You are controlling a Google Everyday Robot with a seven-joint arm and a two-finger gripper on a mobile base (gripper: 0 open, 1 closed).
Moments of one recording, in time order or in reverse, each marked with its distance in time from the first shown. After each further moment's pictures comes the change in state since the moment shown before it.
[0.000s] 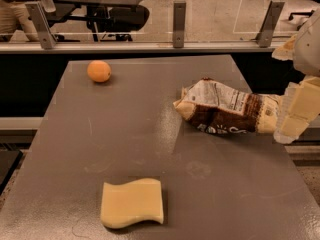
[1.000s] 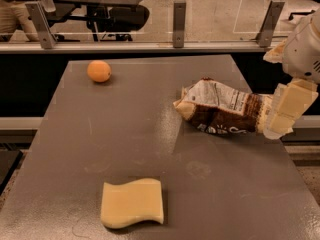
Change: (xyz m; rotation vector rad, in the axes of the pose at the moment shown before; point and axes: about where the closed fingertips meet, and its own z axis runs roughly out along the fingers) arm 0.000 -0.018 0.026 -0.001 -0.042 -0.003
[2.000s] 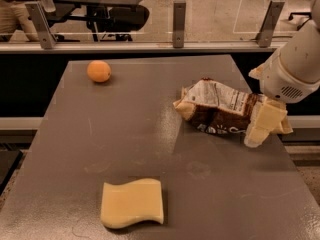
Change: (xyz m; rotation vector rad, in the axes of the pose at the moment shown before) arm 0.003 -0.013 0.070 0.015 -0.010 0.003
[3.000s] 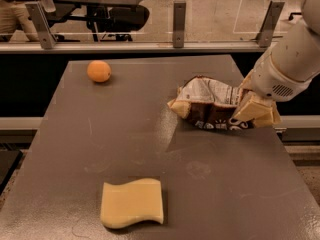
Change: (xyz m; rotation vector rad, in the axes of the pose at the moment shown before) arm -0.018 0.001 0.005 -0.016 -0.033 -0.016
